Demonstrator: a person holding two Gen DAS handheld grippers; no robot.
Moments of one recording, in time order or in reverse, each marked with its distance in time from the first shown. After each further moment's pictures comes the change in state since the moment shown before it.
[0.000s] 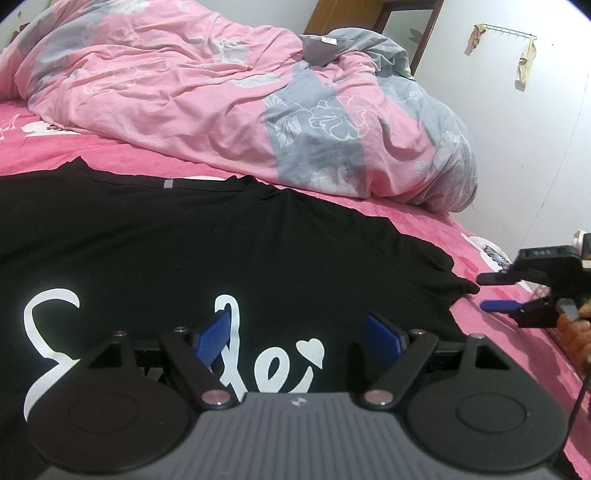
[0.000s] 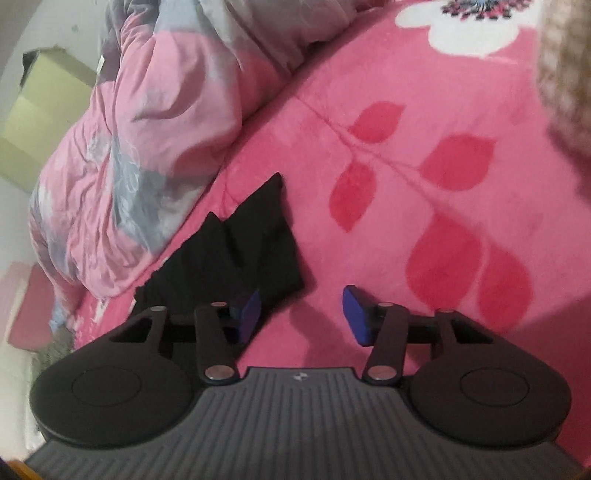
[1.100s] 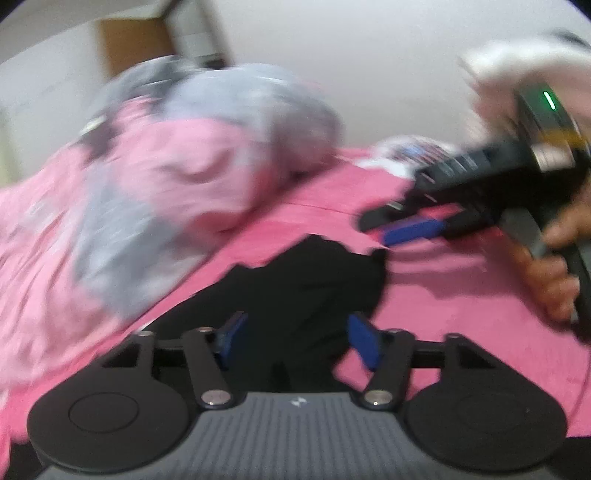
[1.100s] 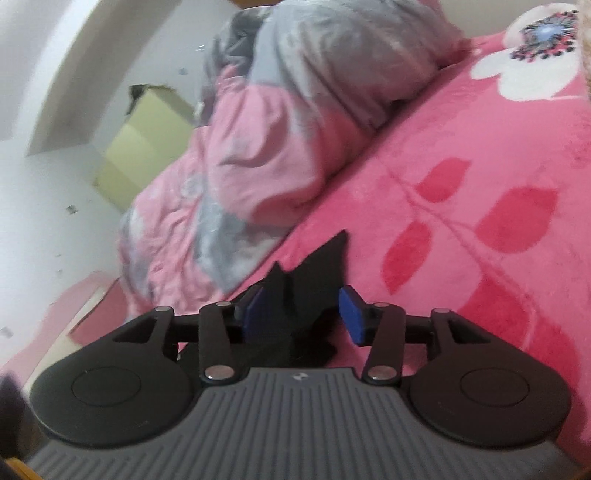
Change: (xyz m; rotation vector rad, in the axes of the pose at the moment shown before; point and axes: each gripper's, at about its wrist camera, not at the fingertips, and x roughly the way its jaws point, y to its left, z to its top) left arm 0.084 -0.198 0.011 0.854 0.027 -0.039; right arm 0.008 -0.041 0.003 -0.150 -0.222 0.382
